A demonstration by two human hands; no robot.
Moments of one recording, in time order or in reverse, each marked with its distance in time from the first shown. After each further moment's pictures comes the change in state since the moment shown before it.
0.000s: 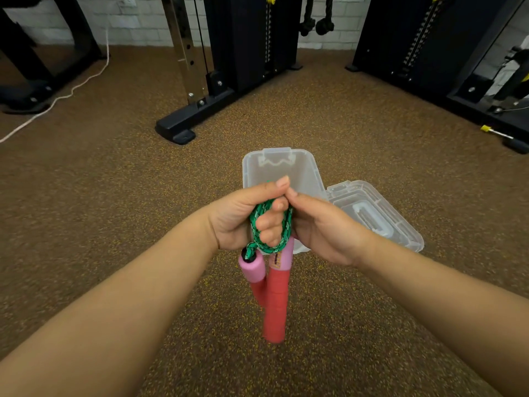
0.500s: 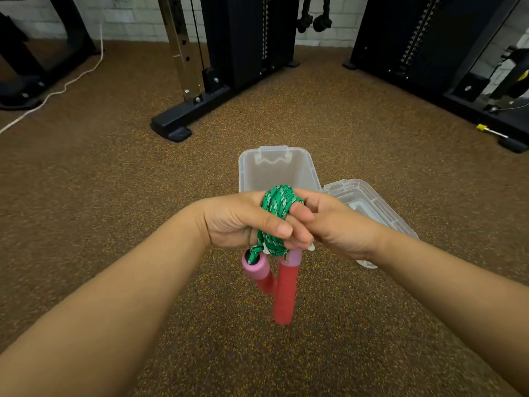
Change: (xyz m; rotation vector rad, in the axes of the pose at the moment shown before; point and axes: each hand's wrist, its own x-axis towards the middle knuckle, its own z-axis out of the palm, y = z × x) left_hand 0.002 0.005 -0.003 0.088 -0.233 -0.076; right_hand -0.011 -0.011 -0.015 -0.209 -0.035 0.032
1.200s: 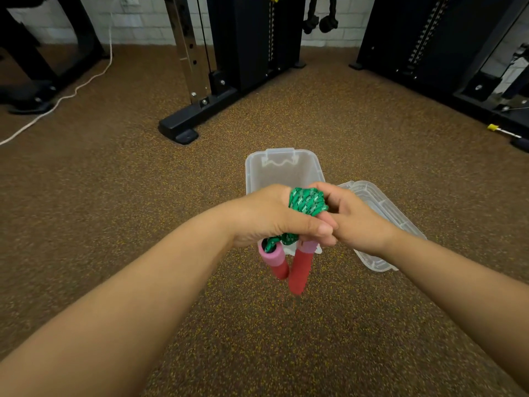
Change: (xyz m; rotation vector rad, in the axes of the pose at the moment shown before) left_hand 0.013 0.010 0.030 0.357 0.409 -0.026; right_hand -0.001 -0.001 -0.019 -0.310 0.144 -0.125
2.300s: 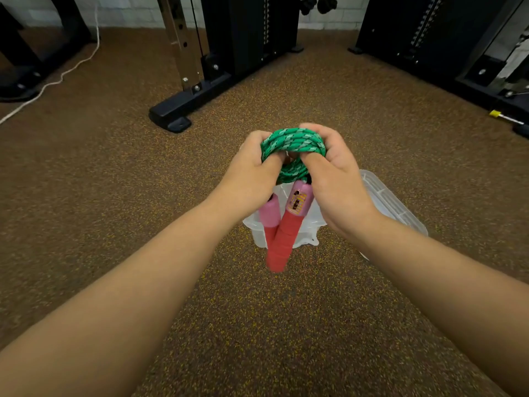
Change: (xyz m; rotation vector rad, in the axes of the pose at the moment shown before) left_hand 0.036 -0.010 -0.021 0.262 0.729 0.282; right_hand 0.036 -0.018 0.026 0.174 0.575 -0.090
